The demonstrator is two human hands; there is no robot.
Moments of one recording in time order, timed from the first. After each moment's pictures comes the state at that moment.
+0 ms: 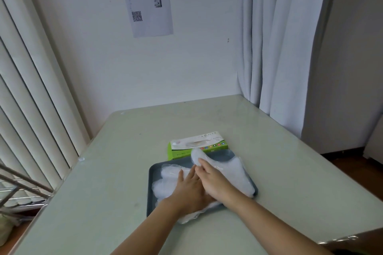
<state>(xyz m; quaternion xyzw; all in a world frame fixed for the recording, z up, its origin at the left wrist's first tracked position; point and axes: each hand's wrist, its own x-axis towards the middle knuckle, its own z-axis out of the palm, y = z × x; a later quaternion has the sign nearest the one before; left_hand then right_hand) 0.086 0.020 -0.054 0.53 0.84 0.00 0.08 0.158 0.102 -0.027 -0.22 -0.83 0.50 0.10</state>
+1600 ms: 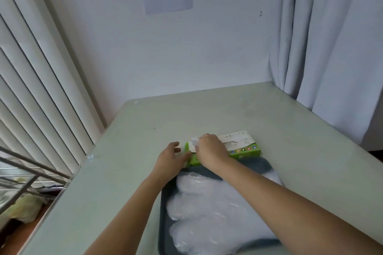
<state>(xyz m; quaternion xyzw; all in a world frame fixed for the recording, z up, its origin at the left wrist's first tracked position) -0.043 0.012 -0.030 0.21 0.89 0.38 0.12 0.013 0.138 -0.018 -0.19 -0.96 0.16 0.10</state>
